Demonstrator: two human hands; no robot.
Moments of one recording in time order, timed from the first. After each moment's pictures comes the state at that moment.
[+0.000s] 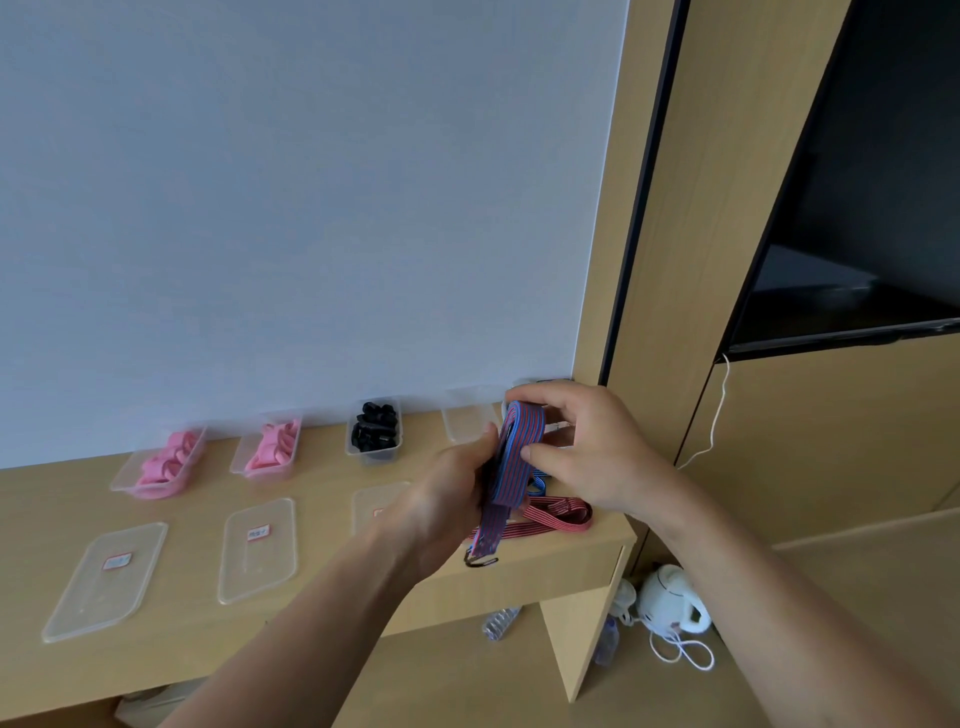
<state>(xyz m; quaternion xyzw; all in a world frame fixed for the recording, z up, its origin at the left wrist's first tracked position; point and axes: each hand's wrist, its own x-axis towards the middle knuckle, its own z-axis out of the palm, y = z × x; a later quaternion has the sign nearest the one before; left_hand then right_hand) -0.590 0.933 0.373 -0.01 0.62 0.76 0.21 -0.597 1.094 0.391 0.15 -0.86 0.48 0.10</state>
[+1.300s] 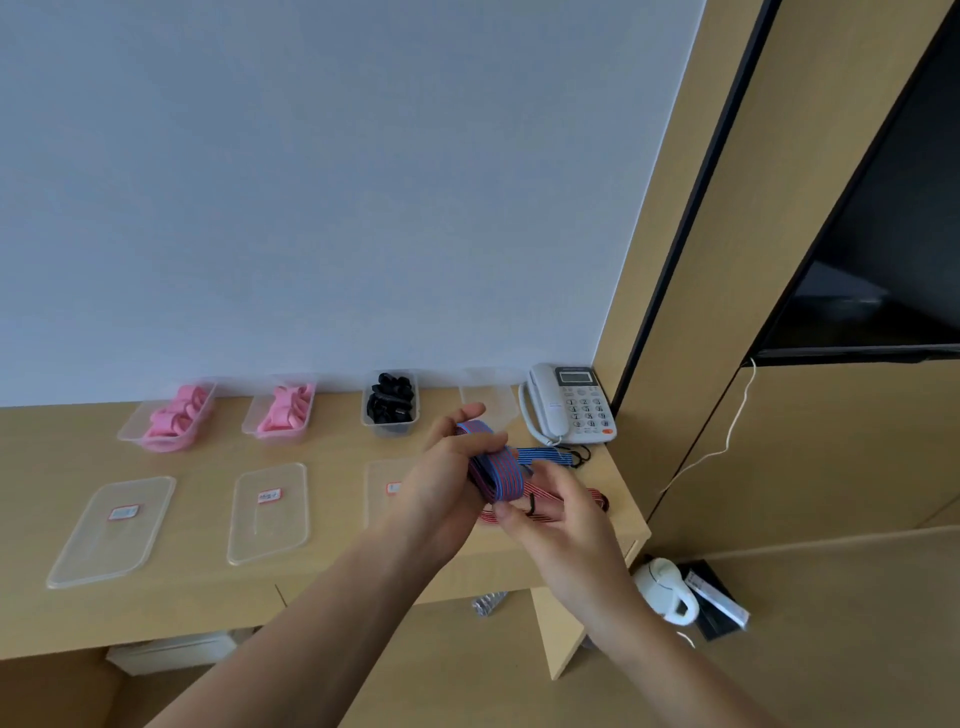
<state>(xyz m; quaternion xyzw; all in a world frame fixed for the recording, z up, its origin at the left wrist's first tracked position) -0.612 0.887 0.332 -0.10 0.44 0.88 0.14 -0.556 1.022 0.305 -0.01 -0.77 0.63 0.03</state>
